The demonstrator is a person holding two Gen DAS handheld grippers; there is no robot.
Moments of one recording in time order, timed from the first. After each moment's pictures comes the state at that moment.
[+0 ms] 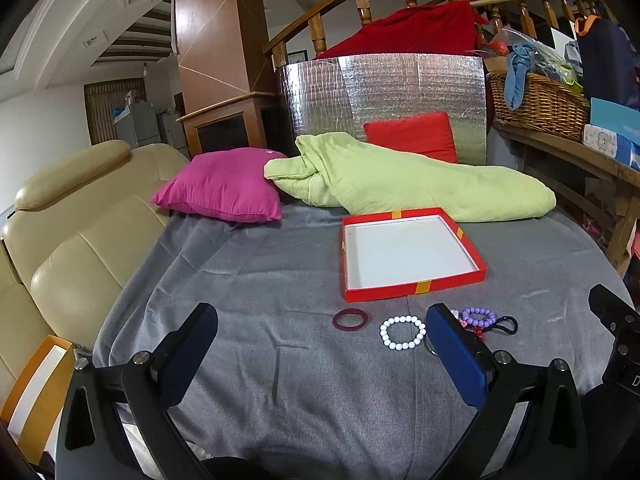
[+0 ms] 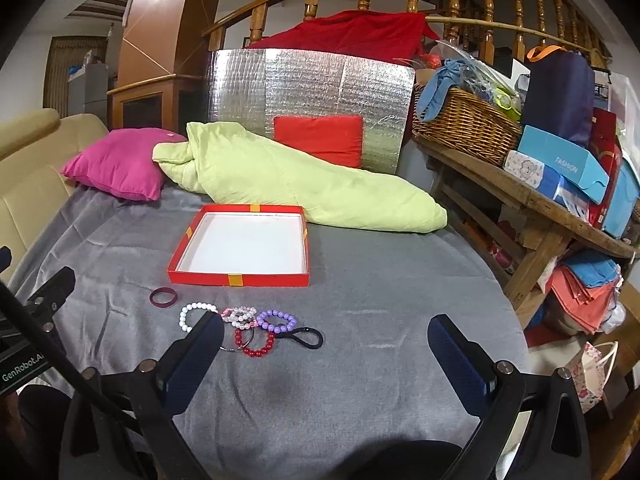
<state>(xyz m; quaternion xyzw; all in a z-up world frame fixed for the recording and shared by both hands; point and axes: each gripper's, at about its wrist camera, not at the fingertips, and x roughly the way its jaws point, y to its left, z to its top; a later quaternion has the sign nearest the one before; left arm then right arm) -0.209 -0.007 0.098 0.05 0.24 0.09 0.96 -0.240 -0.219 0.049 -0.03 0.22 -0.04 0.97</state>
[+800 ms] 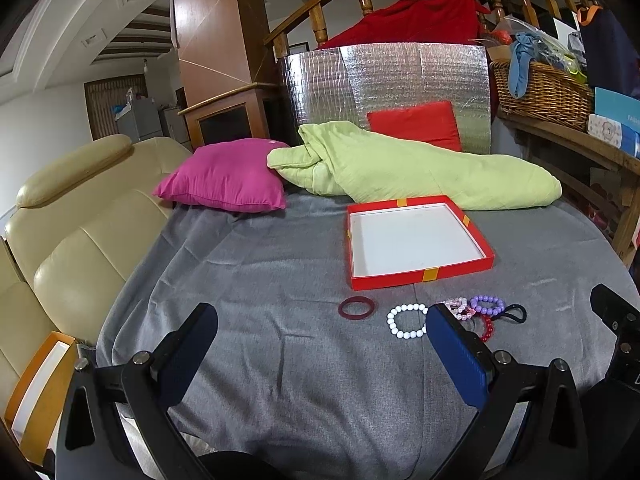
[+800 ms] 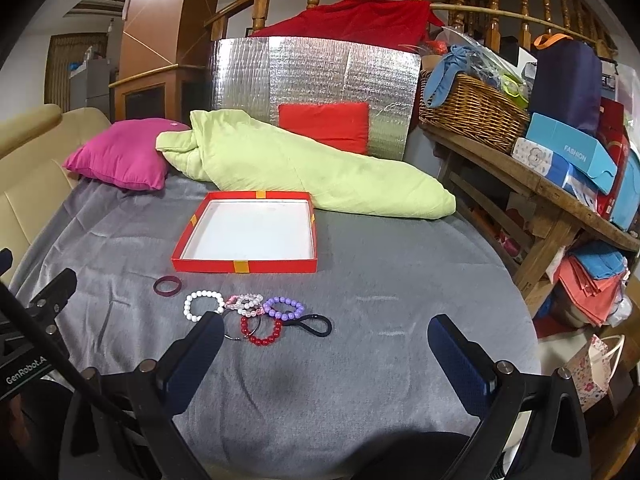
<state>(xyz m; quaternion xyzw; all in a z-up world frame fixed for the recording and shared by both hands) -0.209 -0.003 0.087 0.06 0.26 0.10 0.96 -0.232 -0.216 0.039 -0.02 0.23 -0.03 0.97</state>
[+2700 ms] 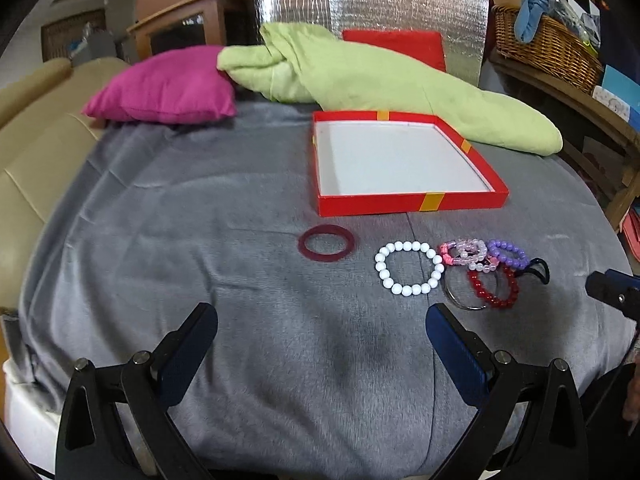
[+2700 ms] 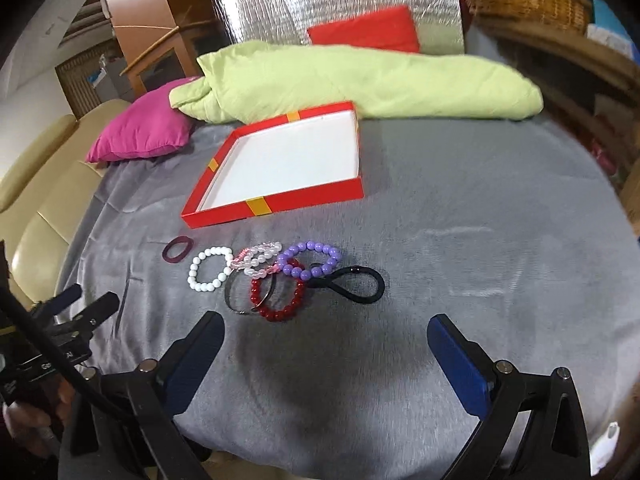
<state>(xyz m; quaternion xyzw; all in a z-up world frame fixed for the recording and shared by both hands) -0.118 0.019 -0.014 0.01 0.39 0.02 0.92 -0.105 -0.267 -0.057 0.11 0.36 0.13 0.92</state>
